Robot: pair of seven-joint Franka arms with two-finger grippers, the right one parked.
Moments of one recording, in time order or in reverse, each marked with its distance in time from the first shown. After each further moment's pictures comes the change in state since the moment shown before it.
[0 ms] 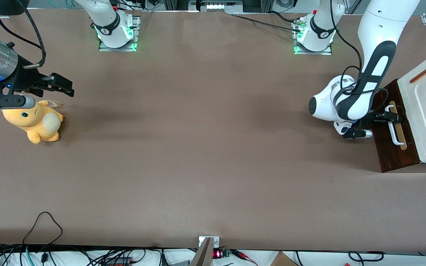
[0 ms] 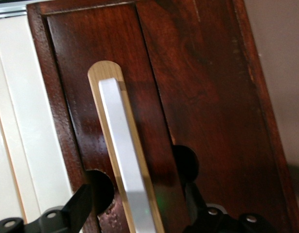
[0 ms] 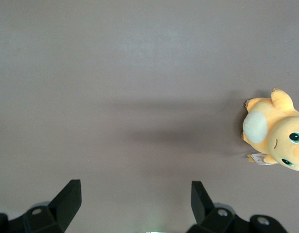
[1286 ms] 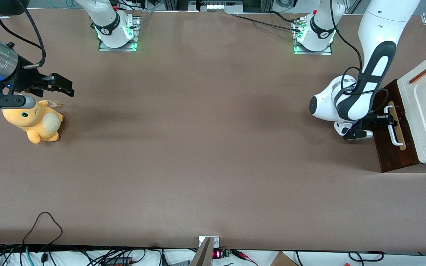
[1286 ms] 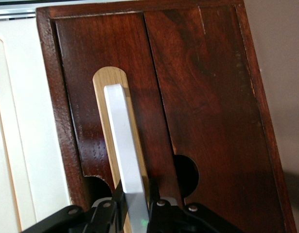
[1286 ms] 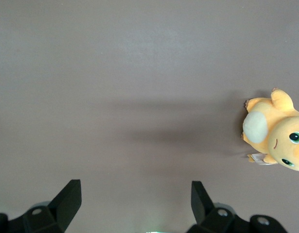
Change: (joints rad) arm -0.014 0.001 0.015 0.000 0.010 0.032 -0.049
